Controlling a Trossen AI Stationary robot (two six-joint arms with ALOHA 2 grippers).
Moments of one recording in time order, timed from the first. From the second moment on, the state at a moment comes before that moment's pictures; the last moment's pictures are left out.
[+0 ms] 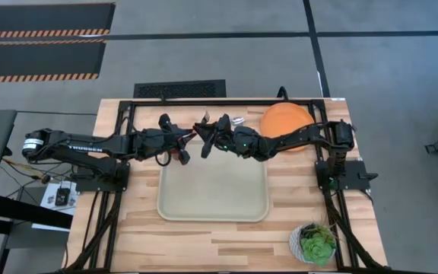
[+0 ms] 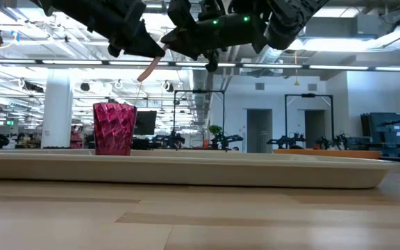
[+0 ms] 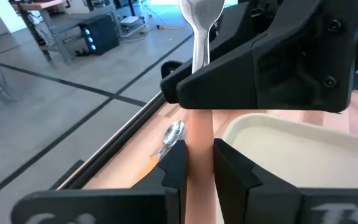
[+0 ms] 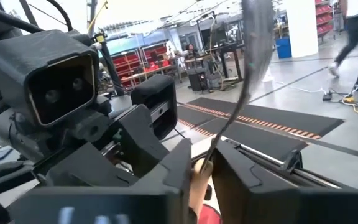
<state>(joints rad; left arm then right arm) 0.05 1.08 0.68 0.06 -0.48 -0.05 -0.08 1.89 1.16 0.86 0.39 0.25</state>
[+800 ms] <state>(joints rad) 0.06 0.91 0.56 0.07 -0.32 -0.01 -0.08 1.51 1.10 -0.23 0.16 0.40</state>
